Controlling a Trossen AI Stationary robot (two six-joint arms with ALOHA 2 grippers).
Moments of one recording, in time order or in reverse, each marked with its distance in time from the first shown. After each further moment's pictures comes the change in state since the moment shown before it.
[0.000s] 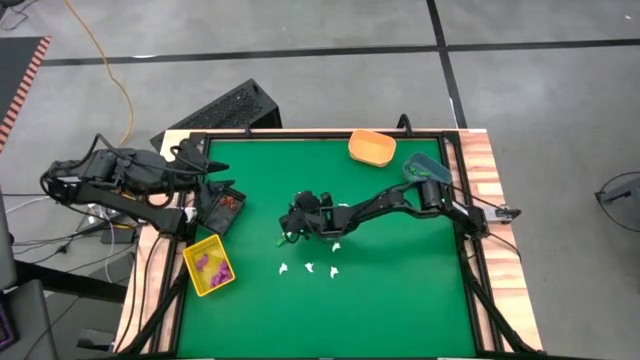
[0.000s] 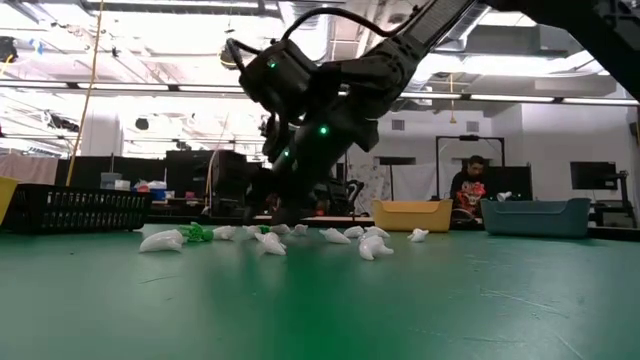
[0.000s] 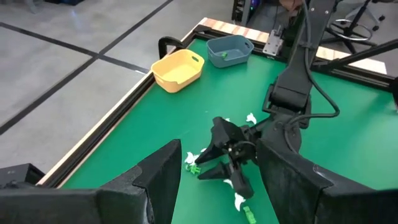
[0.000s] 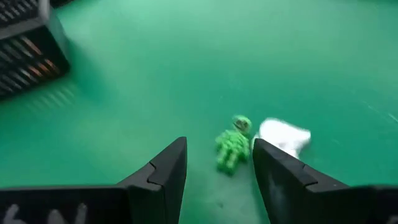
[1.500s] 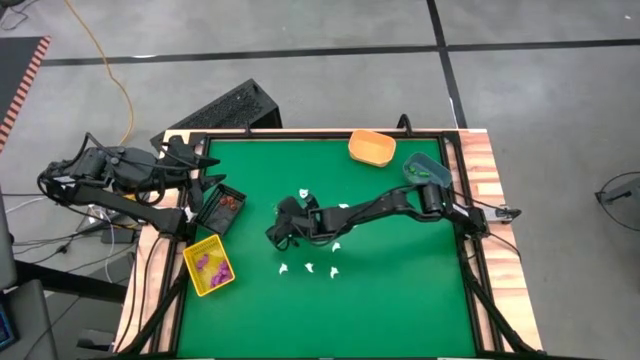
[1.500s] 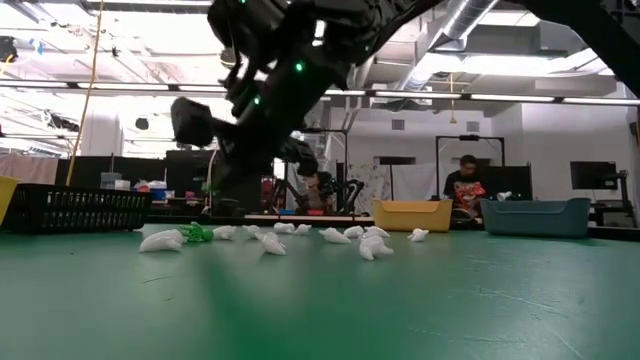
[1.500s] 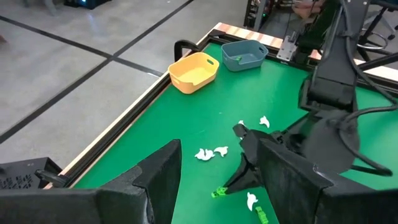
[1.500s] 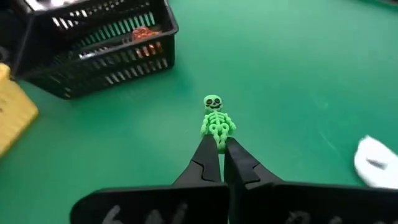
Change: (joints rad) left arm 0.000 -0.052 0.000 -0.050 -0.054 -0.011; right arm 0.048 -0.002 0.243 -0.226 -0.143 -0.100
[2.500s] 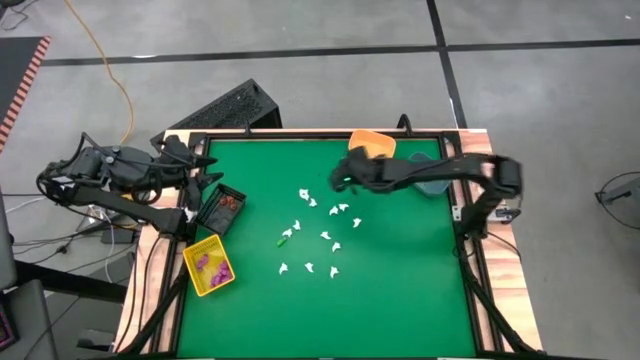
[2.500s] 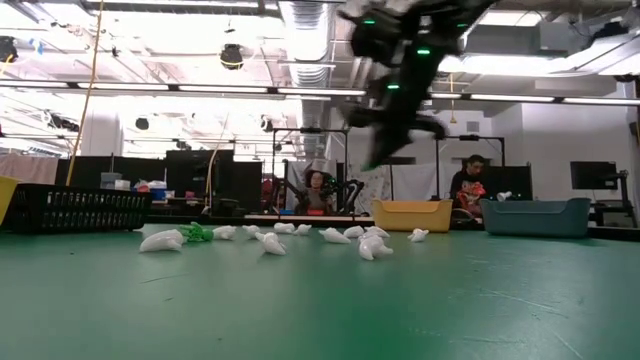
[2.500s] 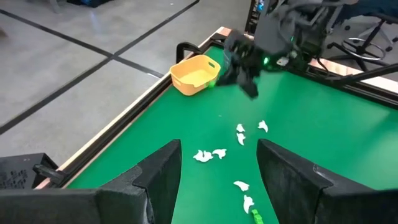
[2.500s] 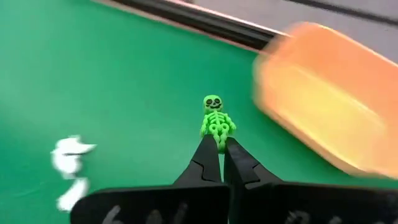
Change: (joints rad) left arm 0.000 -0.019 0.000 -0.005 -0.010 -0.037; right arm -0.286 -0.616 -0.569 -0.305 -0.016 0.127
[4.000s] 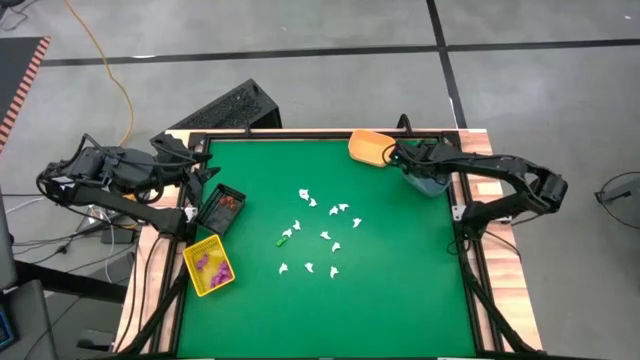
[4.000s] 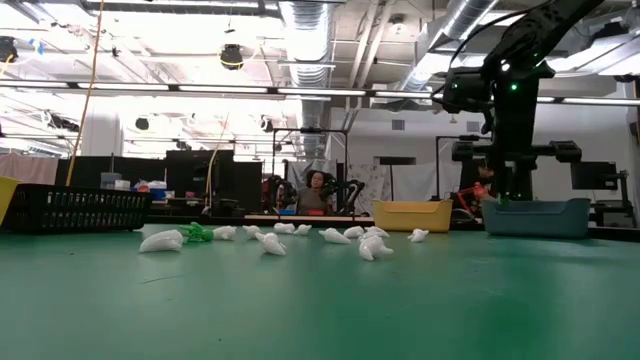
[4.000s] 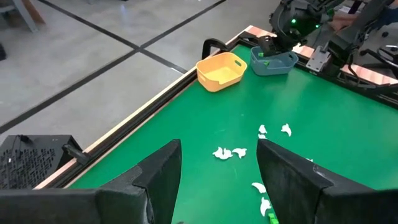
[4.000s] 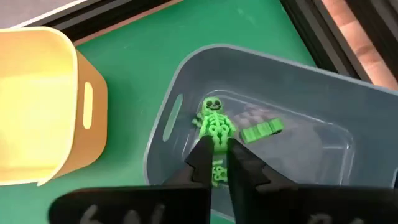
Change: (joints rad) left arm 0.000 0.002 0.000 -0.061 -0.095 -0.079; right arm -0.416 -0.352 -0.408 -0.314 -0.096 0.537
